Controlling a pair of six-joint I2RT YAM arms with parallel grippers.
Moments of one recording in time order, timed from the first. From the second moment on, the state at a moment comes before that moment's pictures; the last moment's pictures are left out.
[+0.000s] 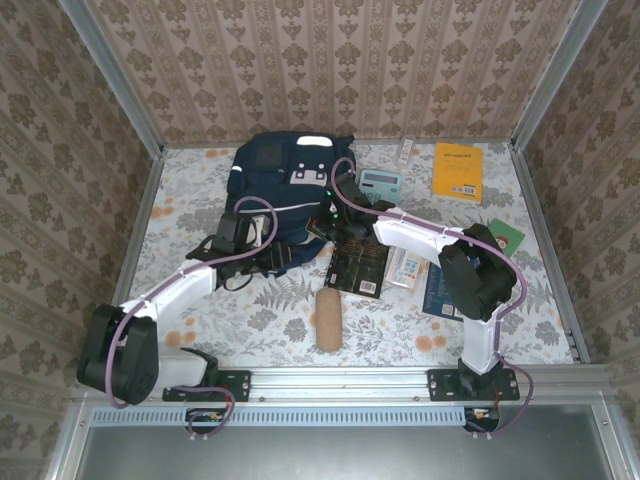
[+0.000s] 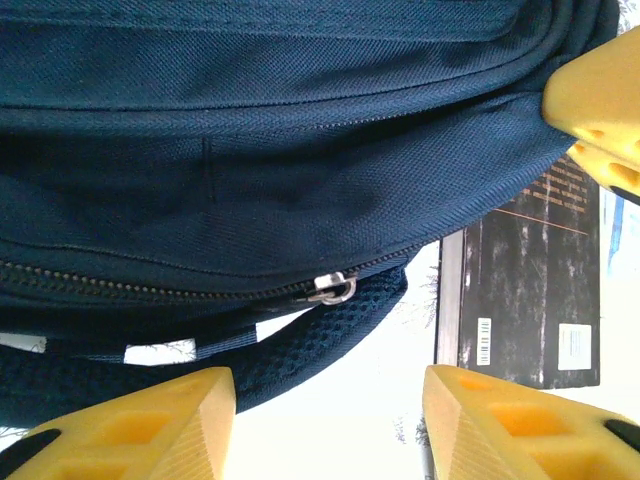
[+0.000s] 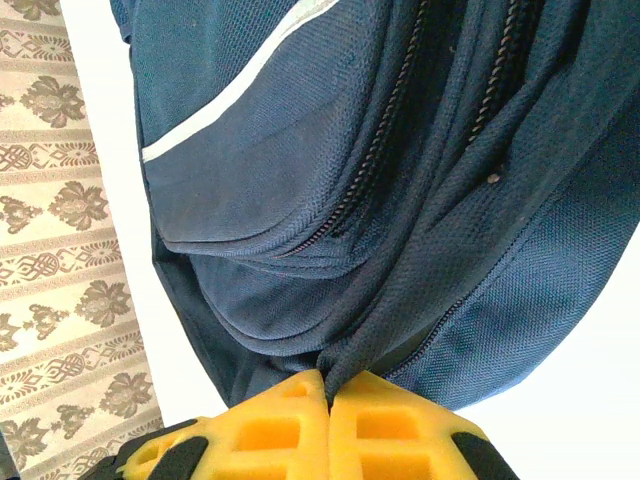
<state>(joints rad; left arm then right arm) -0.42 1.29 0.70 -0.28 0.33 -0.46 0.63 1.91 1.38 -0.25 -0.27 1.10</state>
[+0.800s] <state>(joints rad) -0.50 1.45 0.77 -0.19 0.22 -0.39 0.62 1.91 1.39 -0.25 -0.30 1.10</state>
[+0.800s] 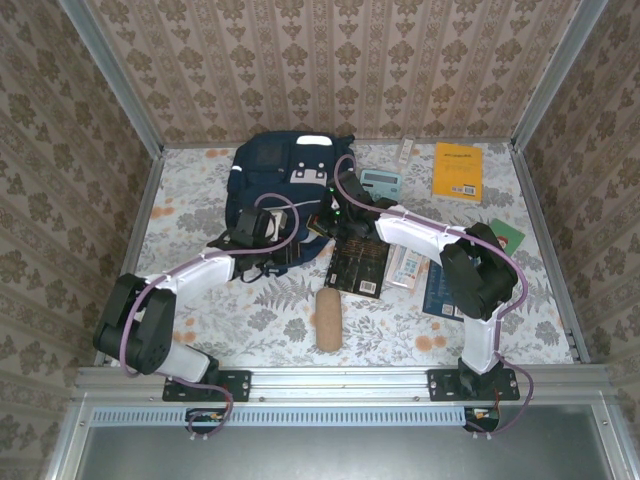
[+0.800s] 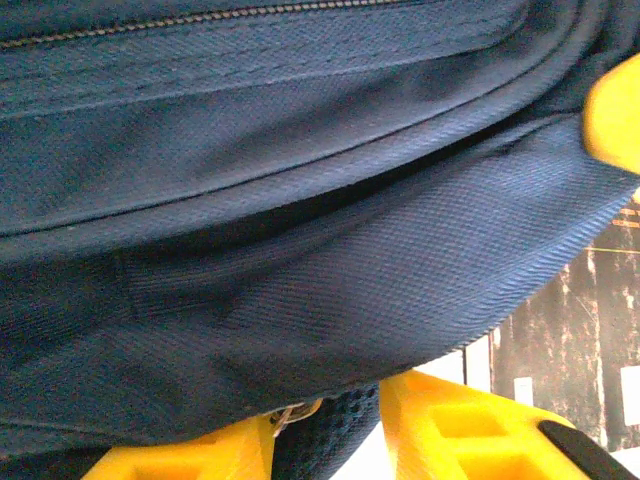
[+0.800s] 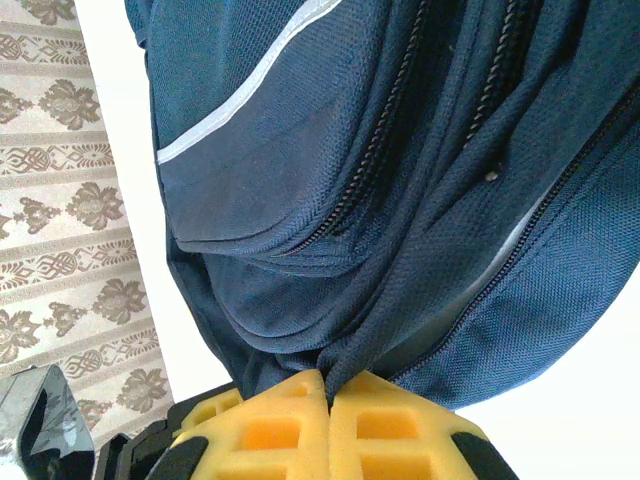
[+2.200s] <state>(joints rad) -0.57 1.50 0.84 -0.26 0.04 -0.46 0.61 1.91 1.39 -0.24 -0.33 1.12</state>
